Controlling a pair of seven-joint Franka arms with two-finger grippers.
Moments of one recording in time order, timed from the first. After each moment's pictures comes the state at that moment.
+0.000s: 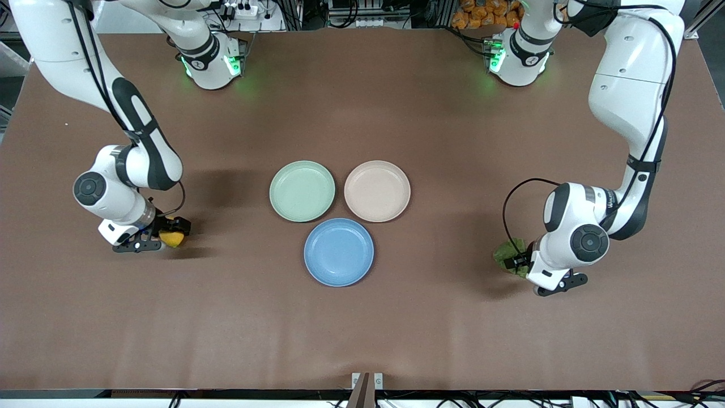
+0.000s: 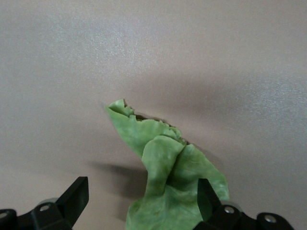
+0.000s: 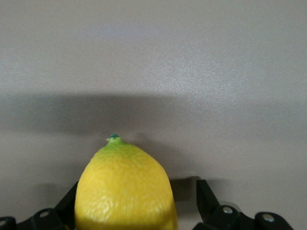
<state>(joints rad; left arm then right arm) -0.01 0.76 -0.15 -1.57 0.18 2.22 -0.54 -0.01 0.53 -0.07 -2.11 0.02 2.67 -0.15</state>
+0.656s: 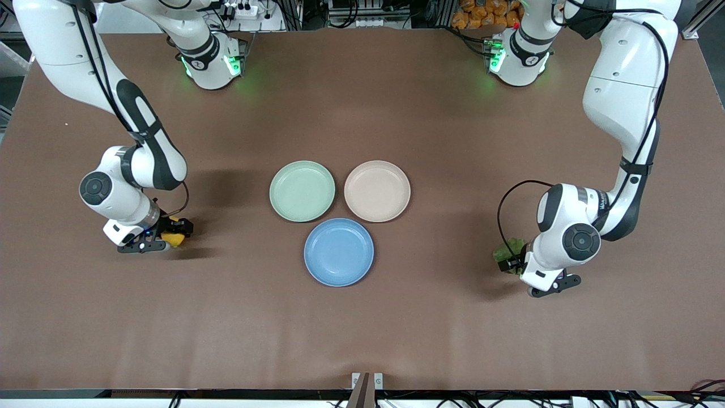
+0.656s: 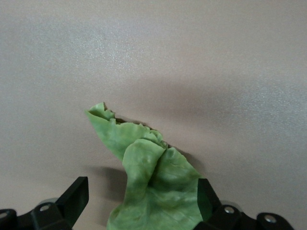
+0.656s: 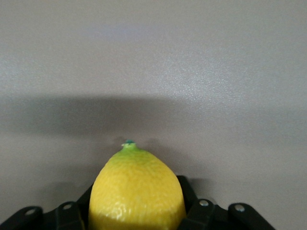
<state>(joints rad) -0.03 0.77 -0.15 -1.57 0.18 2.25 -0.56 -0.01 0.52 -0.06 -2.11 0.02 2.67 -0.15</state>
